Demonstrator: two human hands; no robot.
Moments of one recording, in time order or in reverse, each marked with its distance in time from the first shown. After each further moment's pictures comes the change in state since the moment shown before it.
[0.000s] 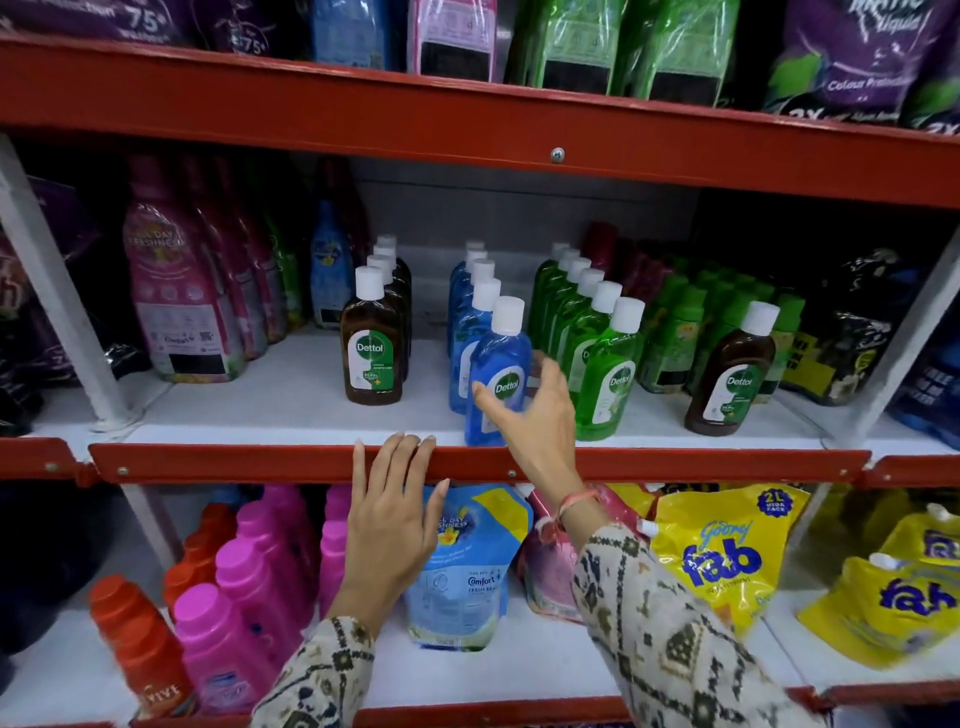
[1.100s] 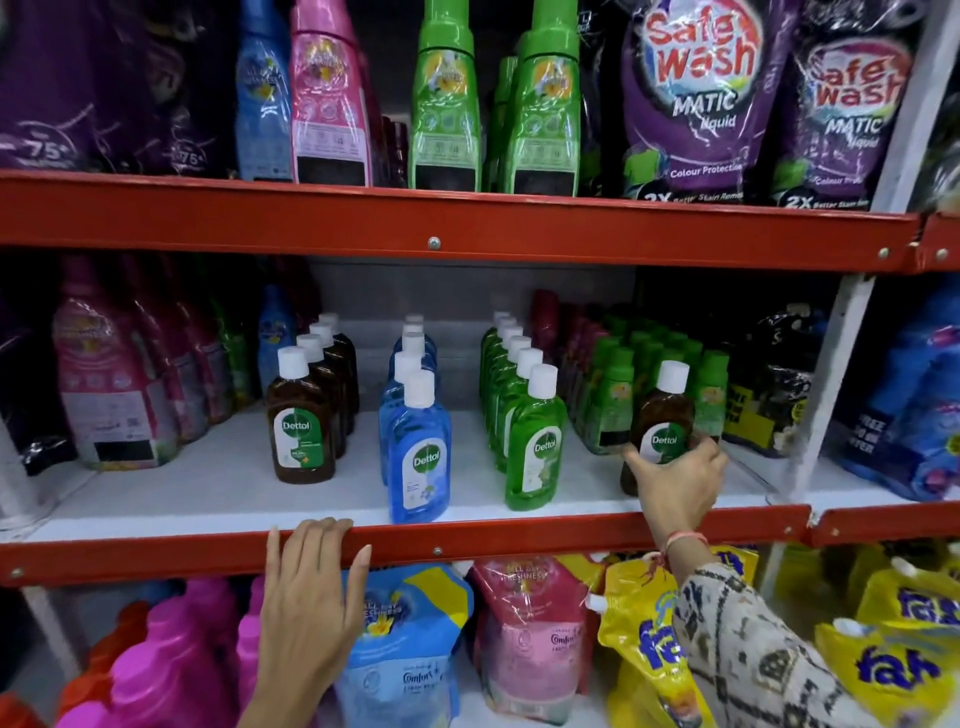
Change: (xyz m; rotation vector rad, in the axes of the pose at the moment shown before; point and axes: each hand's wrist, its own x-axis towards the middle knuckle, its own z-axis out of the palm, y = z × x) left_hand 0.009 0.022 -0.003 -0.029 0.093 -0.129; right_hand 0.083 0.134 -0.150 -0.136 0.542 0.248
